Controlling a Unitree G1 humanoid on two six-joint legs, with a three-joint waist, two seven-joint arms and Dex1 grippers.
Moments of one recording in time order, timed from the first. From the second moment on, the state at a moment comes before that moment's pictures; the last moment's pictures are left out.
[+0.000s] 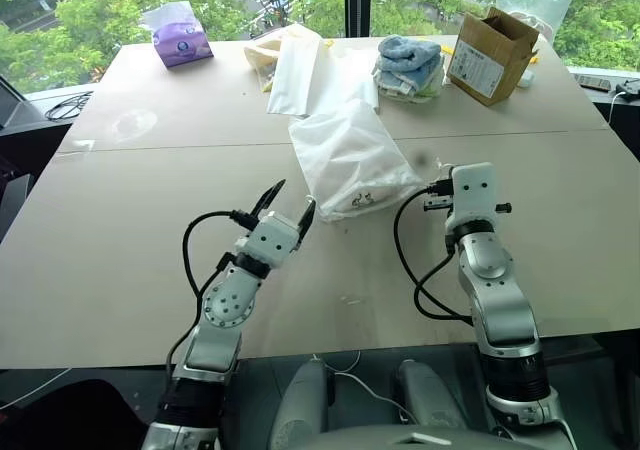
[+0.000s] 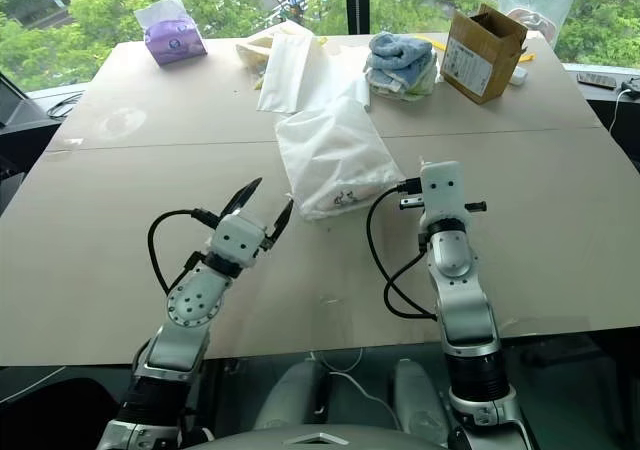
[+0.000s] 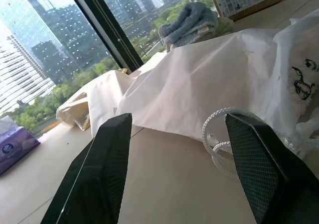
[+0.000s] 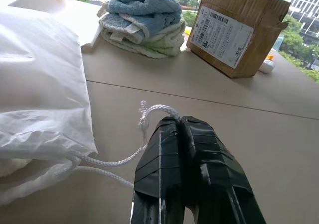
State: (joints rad) left arm -0.08 0.33 -0.04 -0.07 0.22 -0.28 -0.20; right arm -0.24 -0.02 0.10 -0.32 -0.22 0.47 -0.09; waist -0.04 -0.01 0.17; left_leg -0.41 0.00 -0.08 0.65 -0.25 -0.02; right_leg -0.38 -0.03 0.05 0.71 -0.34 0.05
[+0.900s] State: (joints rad) left arm -0.24 0.32 0.06 0.10 0.35 -0.18 0.09; right arm -0.25 -0.02 0.07 -0.34 -0.22 0.48 -0.09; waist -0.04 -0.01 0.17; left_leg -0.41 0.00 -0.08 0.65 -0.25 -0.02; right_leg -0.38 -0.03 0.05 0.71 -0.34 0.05
